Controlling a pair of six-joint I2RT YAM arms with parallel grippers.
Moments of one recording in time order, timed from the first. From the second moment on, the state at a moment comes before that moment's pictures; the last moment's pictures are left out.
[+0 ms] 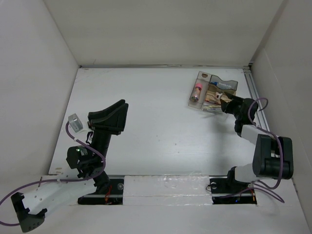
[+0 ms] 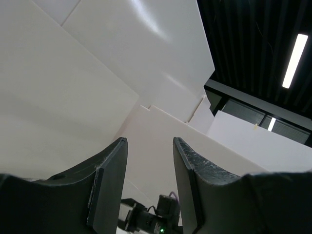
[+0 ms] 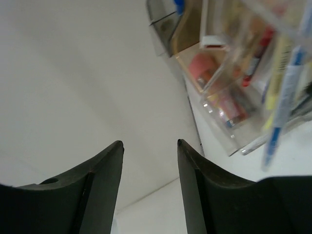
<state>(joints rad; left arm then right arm) -0.94 0.49 0.47 0.82 -0.36 -0.48 -0.16 1.43 0.56 0.50 -0.17 1.85</state>
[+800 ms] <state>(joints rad) -0.94 0.75 0.56 0.76 -0.26 -0.54 0.09 0.26 0.62 0.01 -0.42 1.07</state>
